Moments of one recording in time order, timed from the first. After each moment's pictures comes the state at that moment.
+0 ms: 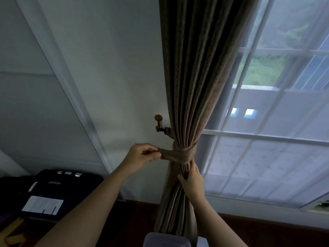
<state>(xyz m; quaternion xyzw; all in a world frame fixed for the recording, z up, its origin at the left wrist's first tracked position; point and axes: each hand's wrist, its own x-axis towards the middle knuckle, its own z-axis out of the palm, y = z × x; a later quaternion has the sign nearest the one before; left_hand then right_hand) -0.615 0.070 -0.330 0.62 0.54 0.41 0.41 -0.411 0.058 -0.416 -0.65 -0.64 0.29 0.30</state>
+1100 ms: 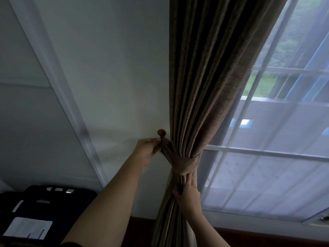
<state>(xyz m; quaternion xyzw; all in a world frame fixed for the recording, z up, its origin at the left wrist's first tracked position) -0.606 0.172 -0.319 0.30 0.55 0.54 0.56 -0.444 0.076 -0.410 -0.68 -0.65 0.24 0.23</state>
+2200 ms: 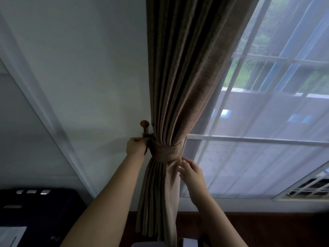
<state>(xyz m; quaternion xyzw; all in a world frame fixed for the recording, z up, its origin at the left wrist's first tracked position) -0.574 0.179 -0.349 0.25 0.68 0.49 0.49 -0.407 0.074 -0.363 -0.58 -0.34 0.54 0.50</state>
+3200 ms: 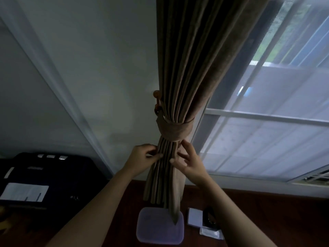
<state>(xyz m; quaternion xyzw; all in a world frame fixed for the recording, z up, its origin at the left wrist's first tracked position) -0.616 0.089 -0.440 0.69 0.53 0.38 0.30 -0.412 0.068 -0.418 -0.52 -0.63 0.47 0.32</state>
